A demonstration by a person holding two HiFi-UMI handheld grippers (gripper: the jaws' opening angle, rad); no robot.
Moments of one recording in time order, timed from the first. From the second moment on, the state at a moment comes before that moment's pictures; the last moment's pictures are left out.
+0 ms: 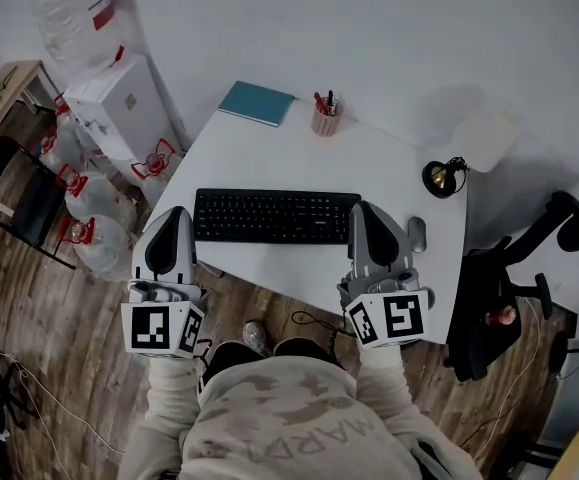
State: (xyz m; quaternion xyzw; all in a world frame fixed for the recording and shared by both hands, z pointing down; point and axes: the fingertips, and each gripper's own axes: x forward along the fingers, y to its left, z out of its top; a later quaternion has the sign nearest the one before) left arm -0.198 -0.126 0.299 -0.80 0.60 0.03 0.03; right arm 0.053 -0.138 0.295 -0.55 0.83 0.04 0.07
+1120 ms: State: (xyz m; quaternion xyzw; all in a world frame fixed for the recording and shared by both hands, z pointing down) left arm -0.221 -0.211 0.370 -0.83 0.56 -0.03 -0.03; right arm 0.046 -0.201 0.365 -0.60 0.80 -0.03 0.01
